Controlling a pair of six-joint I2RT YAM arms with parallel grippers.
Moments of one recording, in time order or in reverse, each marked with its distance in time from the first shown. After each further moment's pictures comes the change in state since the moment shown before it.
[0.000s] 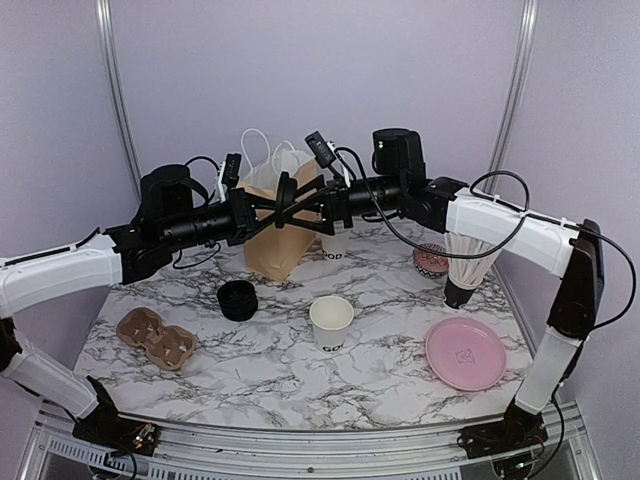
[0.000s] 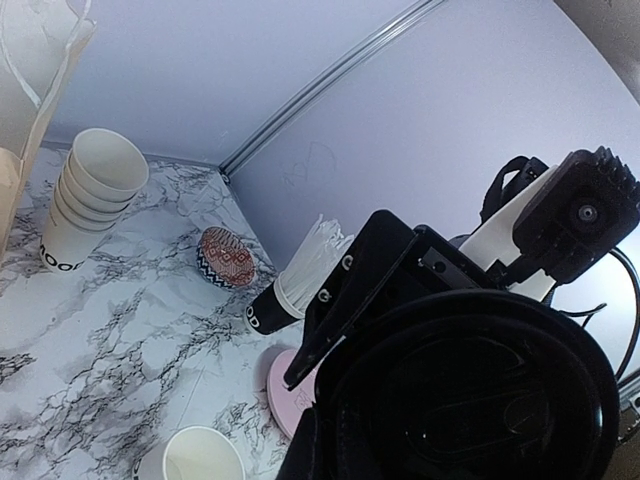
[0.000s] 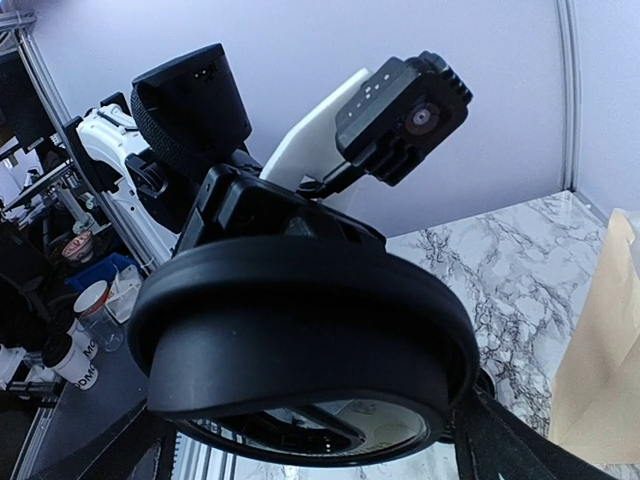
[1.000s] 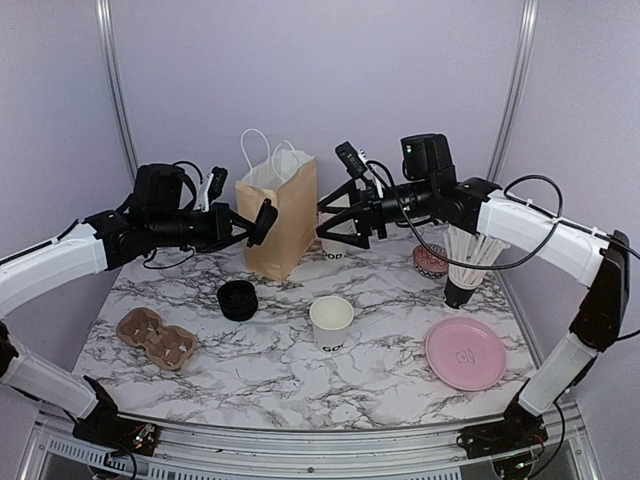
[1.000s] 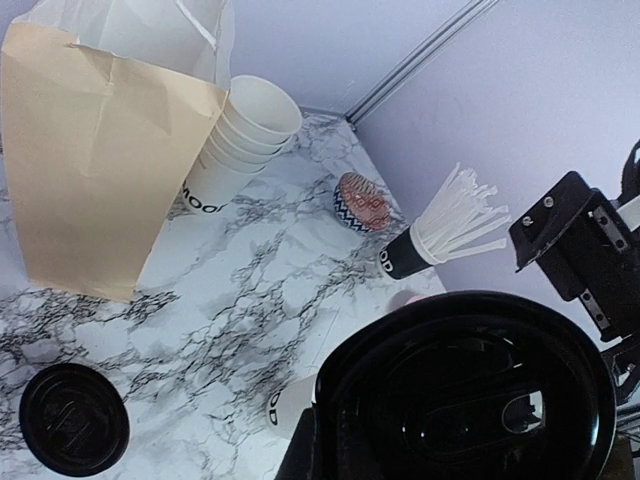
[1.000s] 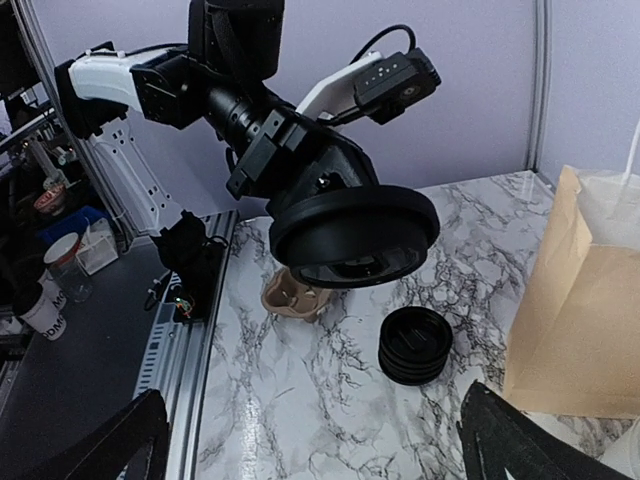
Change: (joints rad) left arm 0.119 -0.039 0.085 -0.487 -0.034 0.259; right arm -0.084 -0.157 -0.126 -0.198 0.017 -0.259
